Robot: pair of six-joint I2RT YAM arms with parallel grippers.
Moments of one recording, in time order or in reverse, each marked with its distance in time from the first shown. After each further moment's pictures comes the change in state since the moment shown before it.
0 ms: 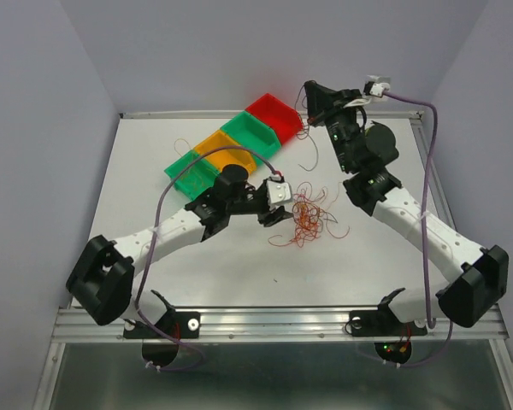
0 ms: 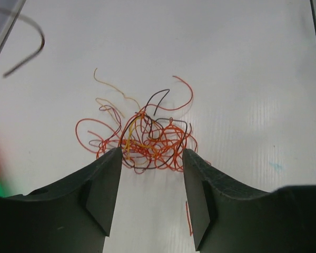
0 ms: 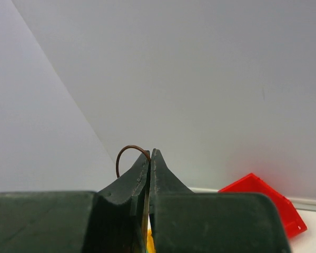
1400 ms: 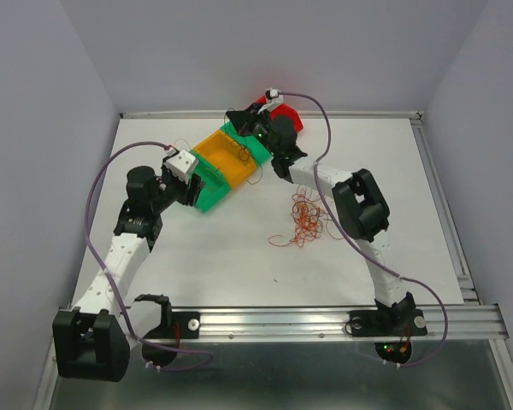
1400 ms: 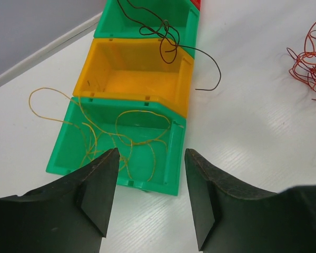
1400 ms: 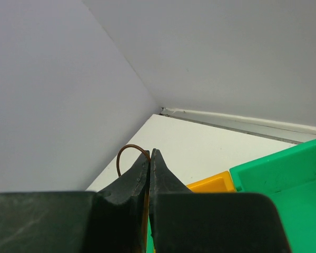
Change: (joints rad) left arm 0.660 -0.428 -0.245 -0.142 -0.152 -0.133; right arm 0.003 0.995 0.562 0.155 -0.339 0.248
